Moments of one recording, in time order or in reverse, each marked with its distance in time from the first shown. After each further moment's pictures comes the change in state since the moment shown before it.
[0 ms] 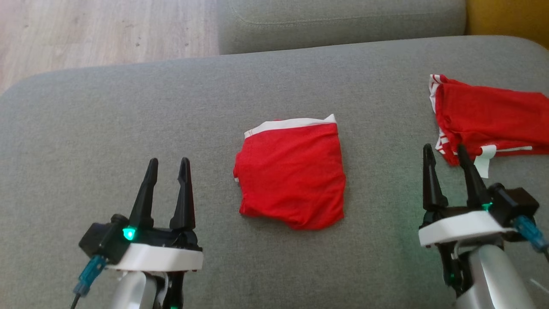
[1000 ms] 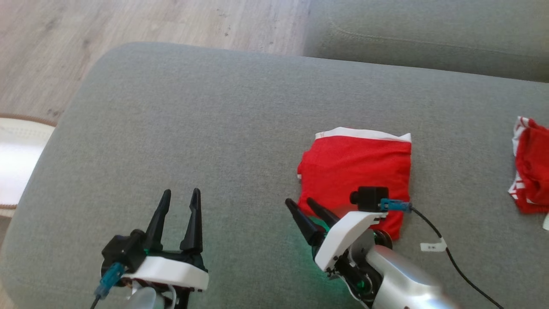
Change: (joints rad) left arm -0.004 0.000 -0.033 0.213 0.009 0.000 0.000; right arm -0.304 0.000 0.873 0.441 0.885 0.000 0.165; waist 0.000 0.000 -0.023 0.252
